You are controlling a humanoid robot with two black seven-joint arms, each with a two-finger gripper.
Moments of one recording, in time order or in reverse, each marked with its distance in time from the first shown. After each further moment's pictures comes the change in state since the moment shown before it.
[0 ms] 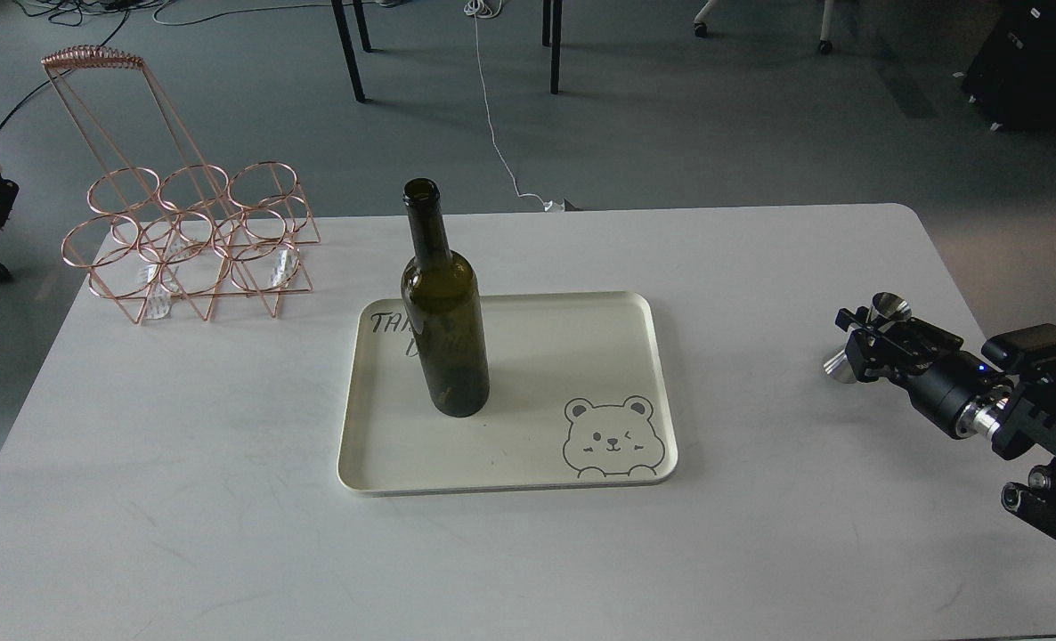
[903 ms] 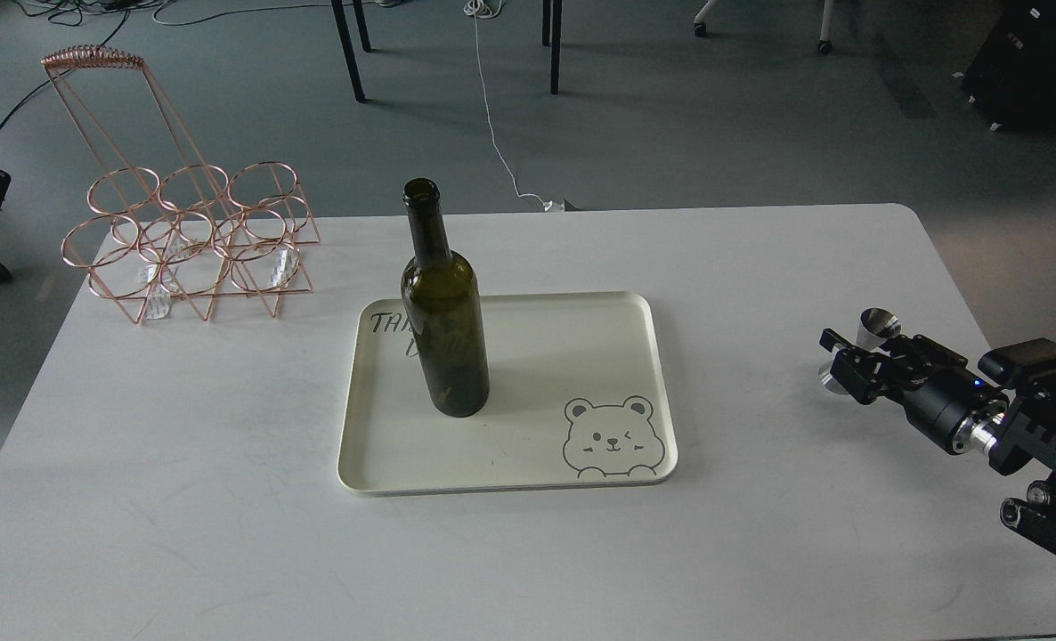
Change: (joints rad) left arm -0.012 0.008 -0.002 -0.001 0.000 0.000 -0.005; right arm -0.043 -0.021 -0.001 0.071 0.001 0.000 0.000
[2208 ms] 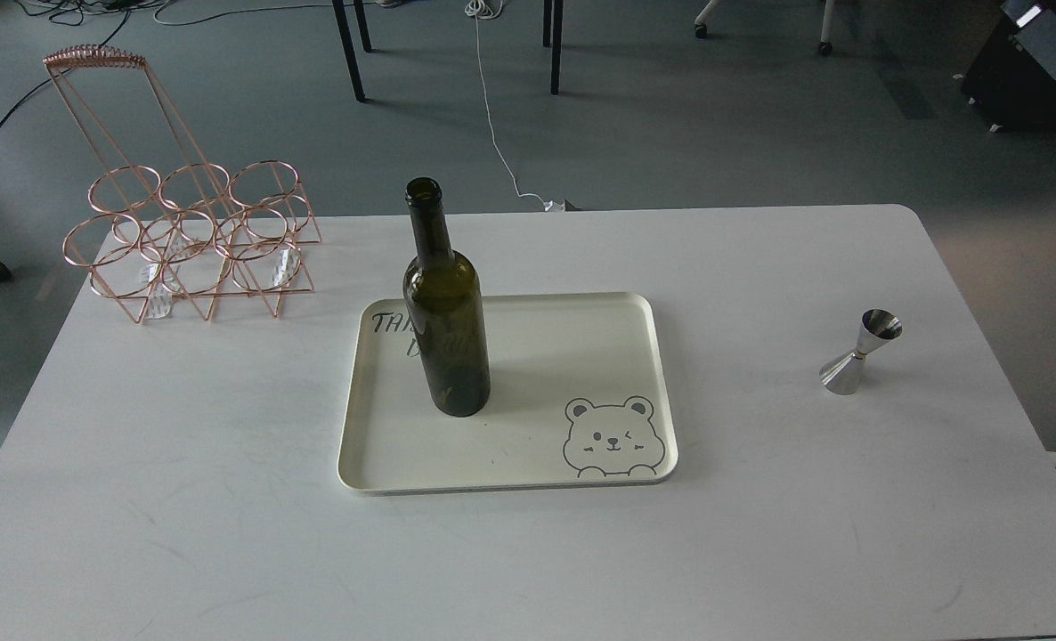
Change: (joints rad) left arm -0.071 0.213 0.016 -0.159 0.089 -0.062 0.106; right arm 0.499 -0.159 0.102 0.001 0.715 0.341 0.000
